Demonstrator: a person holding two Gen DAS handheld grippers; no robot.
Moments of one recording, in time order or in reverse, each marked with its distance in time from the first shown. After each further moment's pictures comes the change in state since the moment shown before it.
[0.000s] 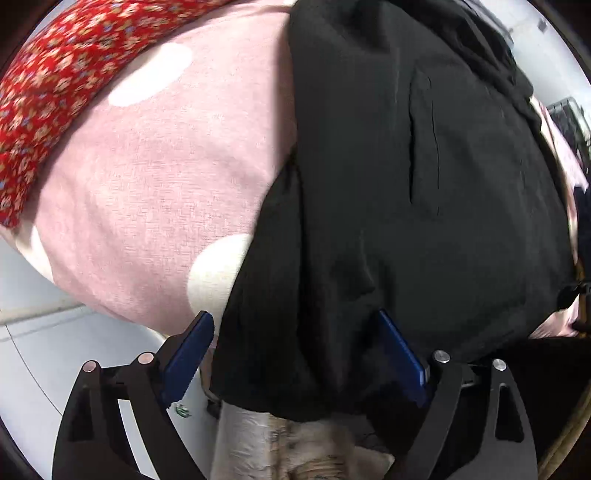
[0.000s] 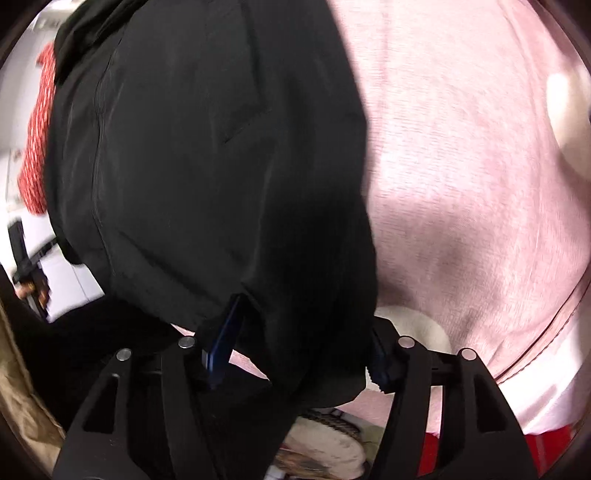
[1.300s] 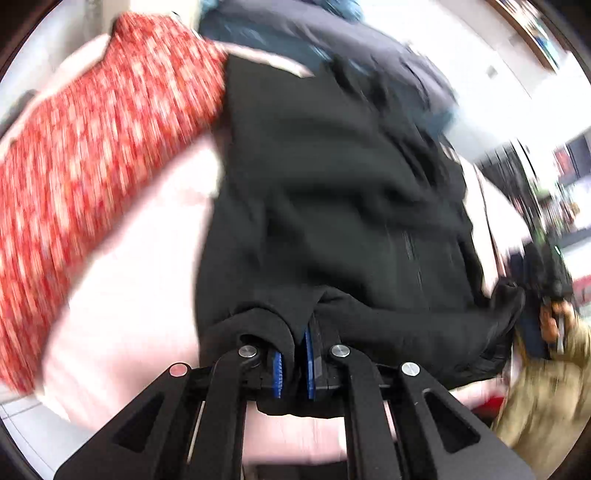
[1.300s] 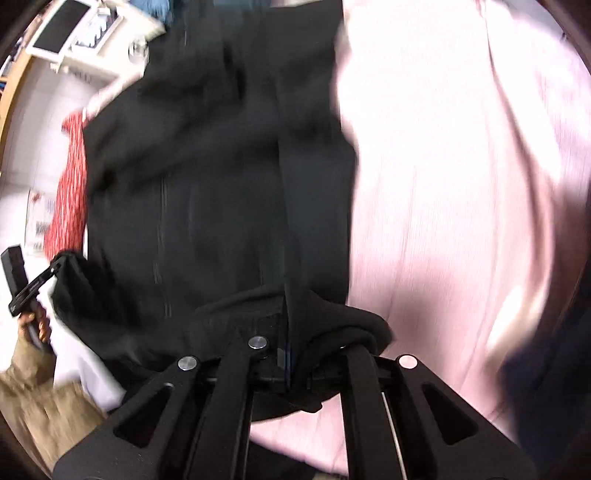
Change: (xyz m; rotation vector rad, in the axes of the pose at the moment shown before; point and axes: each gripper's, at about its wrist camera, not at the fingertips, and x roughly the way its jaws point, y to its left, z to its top) left arm -0.113 -0.010 0.125 0.001 -0.270 -0.201; right arm -0.143 0.043 0.178 0.023 -0.321 0.032
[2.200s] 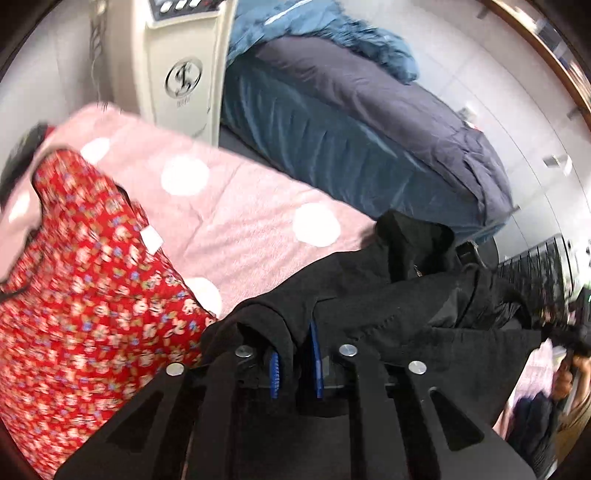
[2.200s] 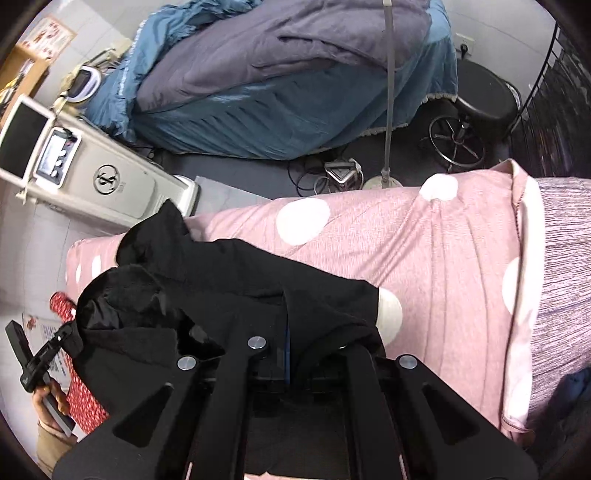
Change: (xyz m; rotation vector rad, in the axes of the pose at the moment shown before) left arm 0.085 -0.007 0.285 -0.152 -0.112 0.086; right arm -0.018 -0.005 0.287 0.192 -0.229 -0.062
